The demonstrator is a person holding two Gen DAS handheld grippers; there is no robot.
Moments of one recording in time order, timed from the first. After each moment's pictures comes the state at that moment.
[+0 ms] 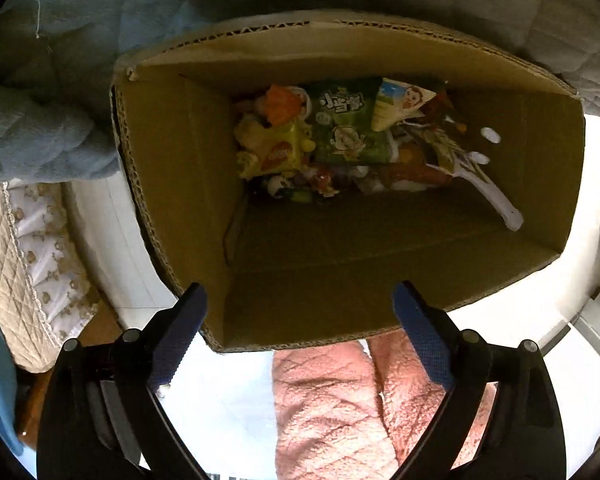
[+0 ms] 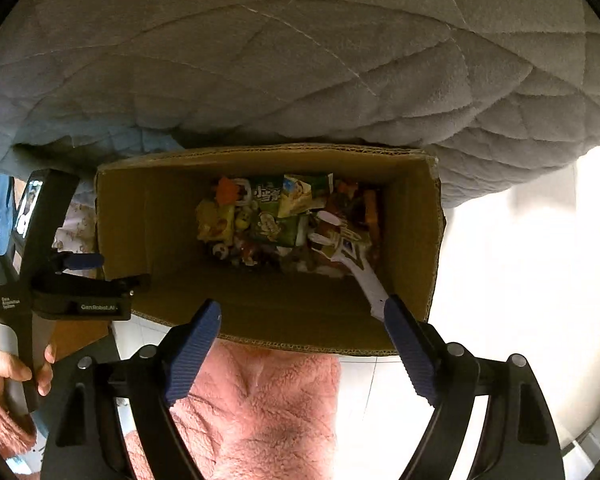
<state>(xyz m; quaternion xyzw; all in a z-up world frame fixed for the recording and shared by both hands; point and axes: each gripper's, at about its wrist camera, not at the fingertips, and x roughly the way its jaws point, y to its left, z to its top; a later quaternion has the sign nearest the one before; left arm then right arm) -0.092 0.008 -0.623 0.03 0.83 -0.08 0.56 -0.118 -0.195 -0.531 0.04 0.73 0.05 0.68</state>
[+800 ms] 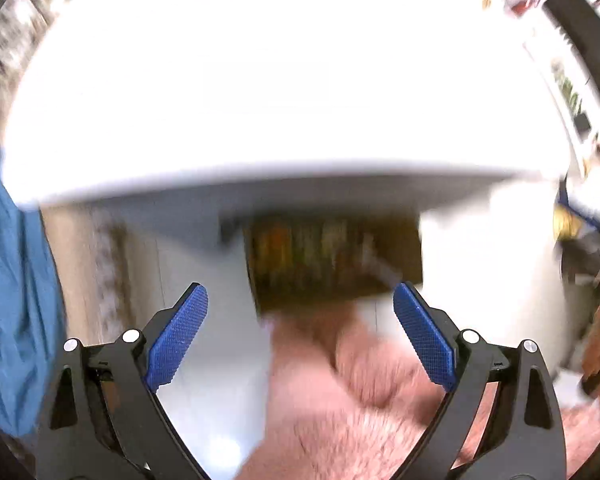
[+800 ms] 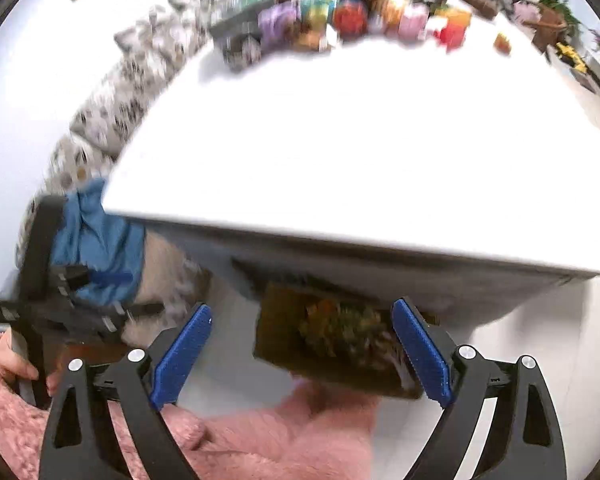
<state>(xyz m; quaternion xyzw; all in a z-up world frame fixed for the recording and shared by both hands) -0.070 0.037 -0.238 -0.01 0.64 -0.10 0.76 -0.100 -0.188 -0.215 0.08 0.54 0.17 0.82</state>
